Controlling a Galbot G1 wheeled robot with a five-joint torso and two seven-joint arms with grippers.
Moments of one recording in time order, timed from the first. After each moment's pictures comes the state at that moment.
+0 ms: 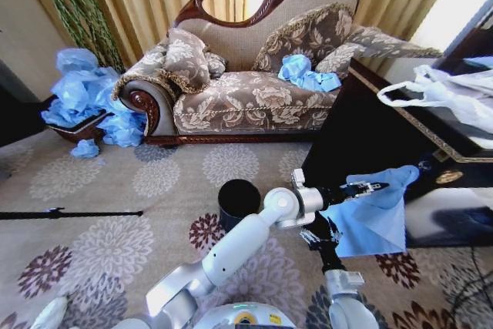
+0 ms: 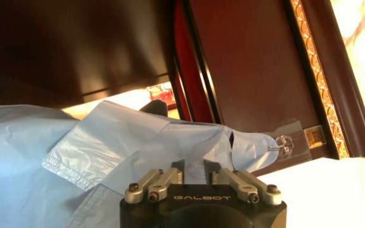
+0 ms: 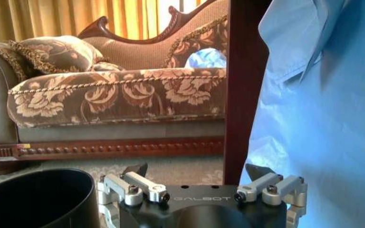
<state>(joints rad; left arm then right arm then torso) 0.57 -1.61 0.32 -1.62 -1.64 0.52 -0.11 -1.64 1.46 0.59 1.93 0.17 0.24 -0.05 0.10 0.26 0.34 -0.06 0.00</state>
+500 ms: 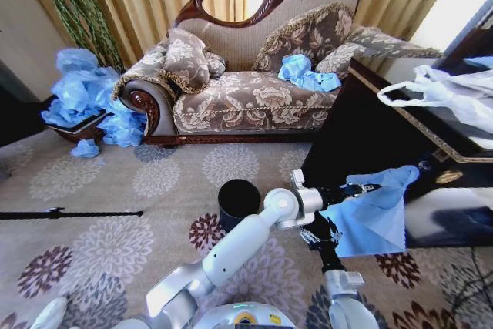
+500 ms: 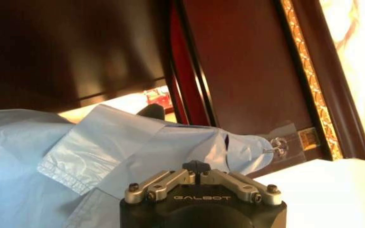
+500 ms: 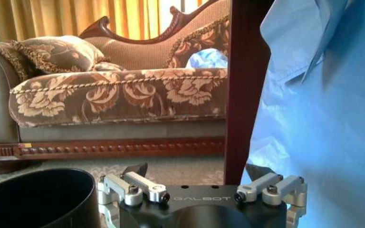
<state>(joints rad) 0.58 -1.61 0.32 -1.63 -1.63 0.50 -0.09 -1.64 1.46 0.59 1.93 0.16 0.24 -0.05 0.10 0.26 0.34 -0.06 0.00</state>
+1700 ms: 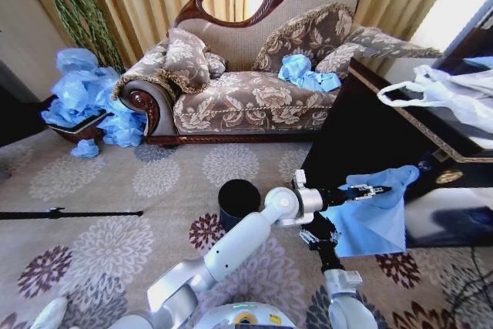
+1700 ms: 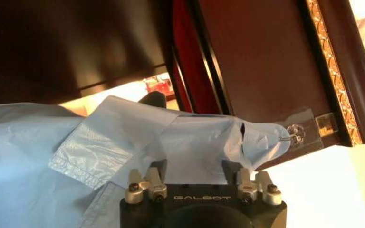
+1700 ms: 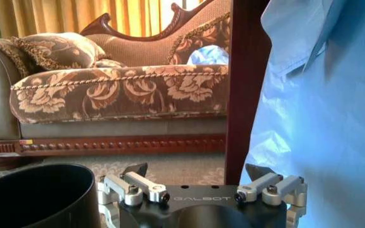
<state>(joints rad) 0.54 -1.61 0.34 -1.55 -1.59 0.55 -0.02 -1.63 1.44 0.59 1.90 0.17 0.24 -0.06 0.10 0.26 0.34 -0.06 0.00</state>
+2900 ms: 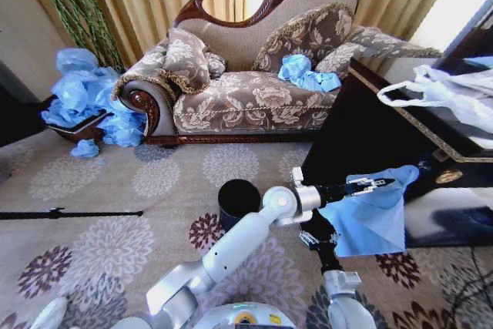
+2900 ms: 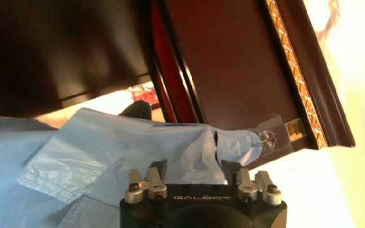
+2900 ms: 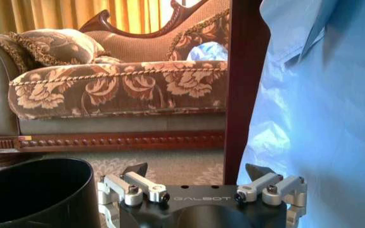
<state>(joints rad) 0.55 -1.61 0.33 -1.58 -1.57 0.53 0.04 -1.62 1.45 0.59 1.87 0.17 0.26 -0.07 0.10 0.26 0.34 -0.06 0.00</state>
